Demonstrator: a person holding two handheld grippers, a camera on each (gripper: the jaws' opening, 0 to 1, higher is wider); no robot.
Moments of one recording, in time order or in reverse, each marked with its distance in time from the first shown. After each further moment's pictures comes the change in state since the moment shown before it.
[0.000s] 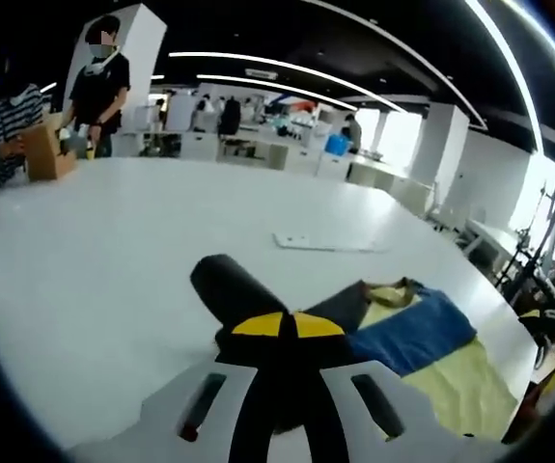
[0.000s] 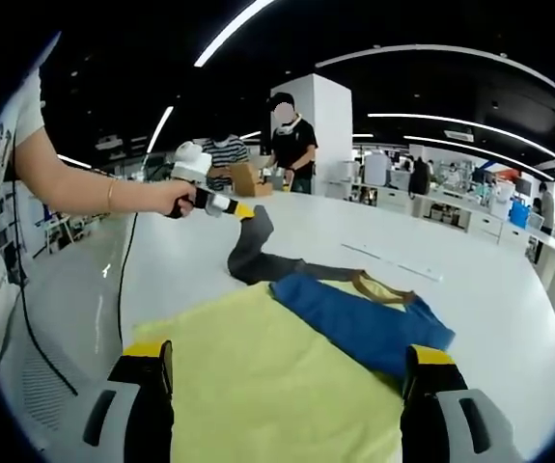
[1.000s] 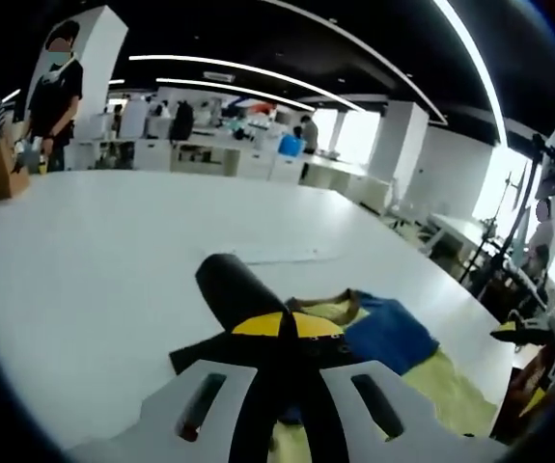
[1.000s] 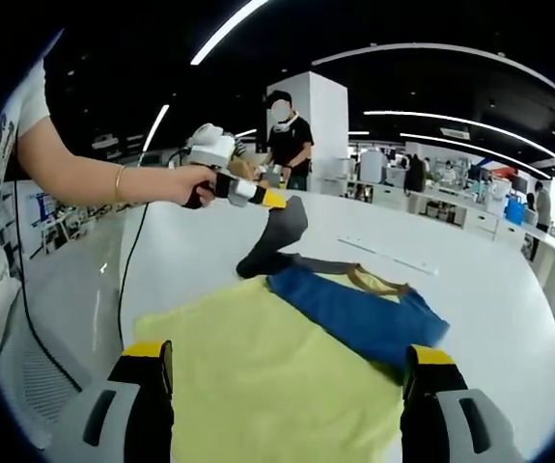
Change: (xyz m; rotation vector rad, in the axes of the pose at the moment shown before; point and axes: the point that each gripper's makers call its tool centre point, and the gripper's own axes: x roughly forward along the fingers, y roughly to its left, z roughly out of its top) left arm 0.032 -0.090 0.015 0.055 -0.004 -0.186; right arm -0.010 -0.002 -0.009 0.007 0.014 -0.022
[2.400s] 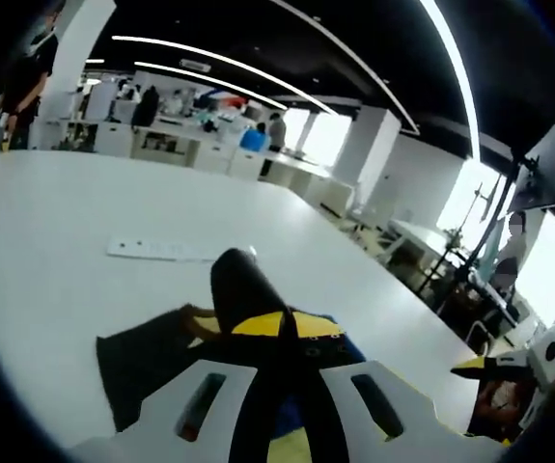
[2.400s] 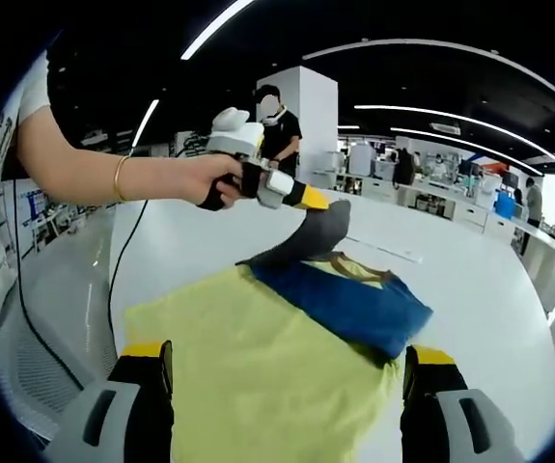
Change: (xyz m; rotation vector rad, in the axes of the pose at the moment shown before) left arm 0.063 -0.113 -0.012 -0.073 0.012 -0.178; right arm -0.012 -0.019 -0.017 0.012 0.032 -0.048
